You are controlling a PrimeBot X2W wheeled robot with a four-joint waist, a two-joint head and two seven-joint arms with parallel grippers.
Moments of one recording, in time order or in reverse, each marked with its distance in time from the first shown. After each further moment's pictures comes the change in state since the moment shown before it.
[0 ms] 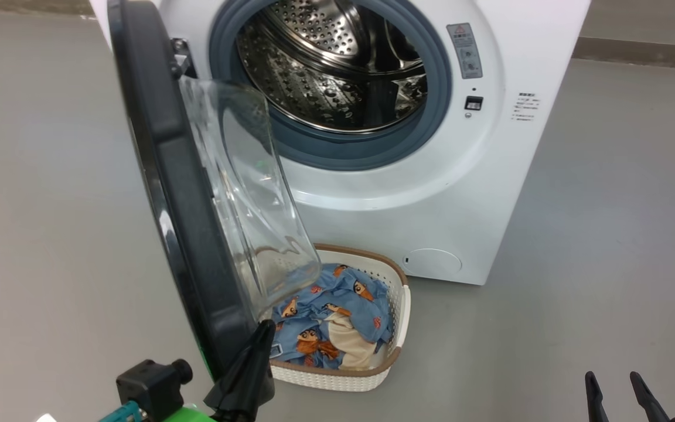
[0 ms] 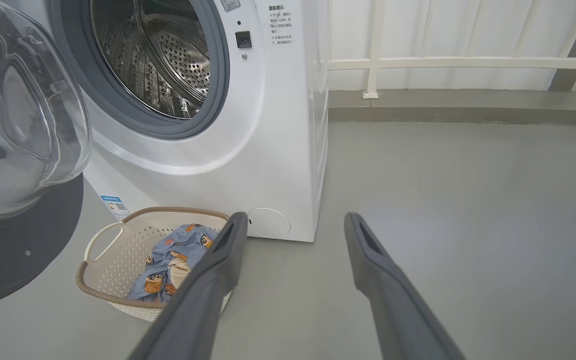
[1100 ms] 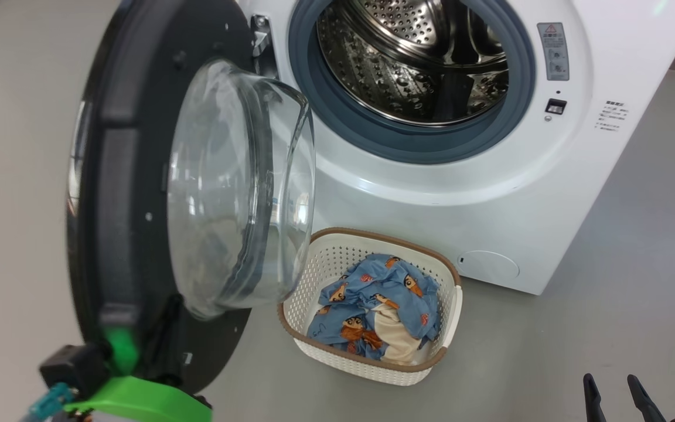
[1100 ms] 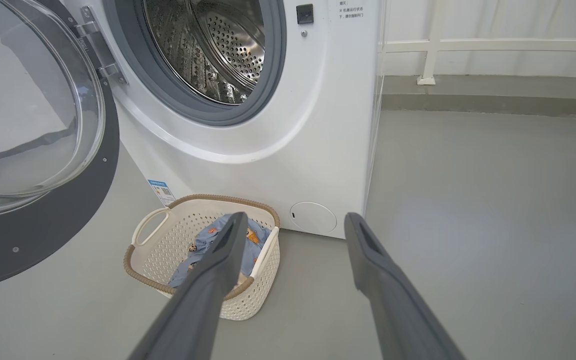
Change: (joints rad) left arm -0.078 0.001 0.152 0.163 -0.004 0.089 -0.092; right arm -0.002 0.000 0.008 0.018 0.034 0.000 0.000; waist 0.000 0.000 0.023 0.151
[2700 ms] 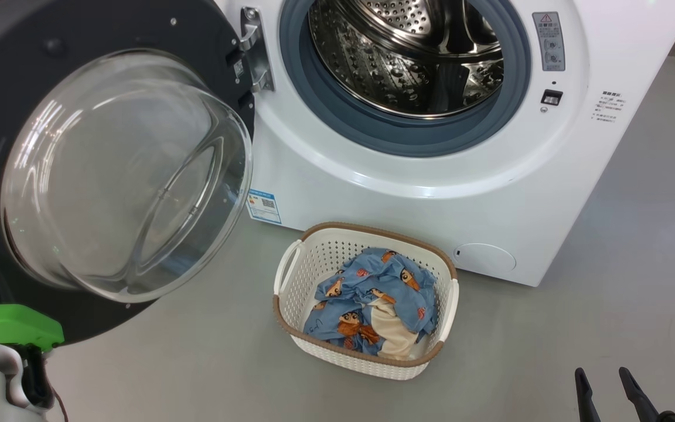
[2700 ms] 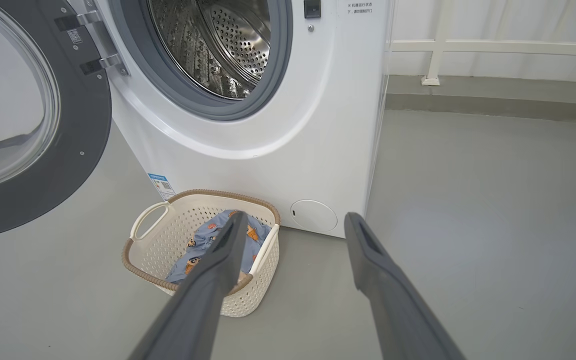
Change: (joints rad) left arm -0.512 0.106 0.369 0.888 0.127 -0.102 -0.287; right arm -0.017 -0.001 0.016 0.001 -0.037 0.000 0.000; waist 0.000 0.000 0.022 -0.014
